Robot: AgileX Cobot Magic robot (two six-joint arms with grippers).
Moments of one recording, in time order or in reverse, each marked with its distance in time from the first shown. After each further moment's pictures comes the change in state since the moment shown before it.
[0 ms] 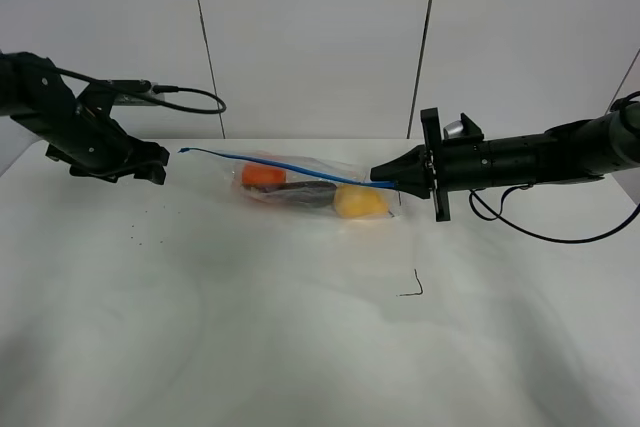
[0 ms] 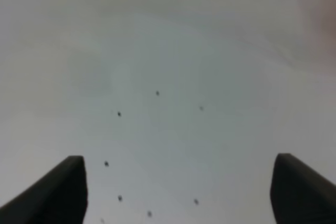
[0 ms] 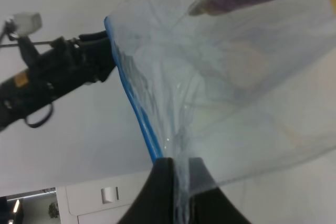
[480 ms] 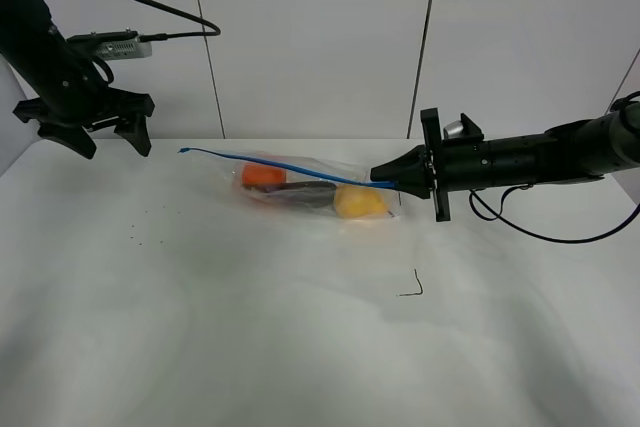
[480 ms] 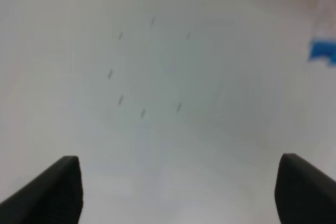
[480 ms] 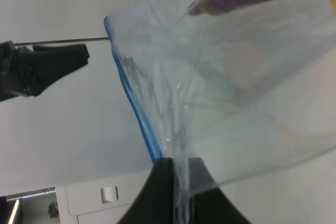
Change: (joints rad) left arm 0.000 0.000 -0.352 0.050 0.582 -0.149; right arm 0.000 0.000 0.000 -0.001 0.000 0.000
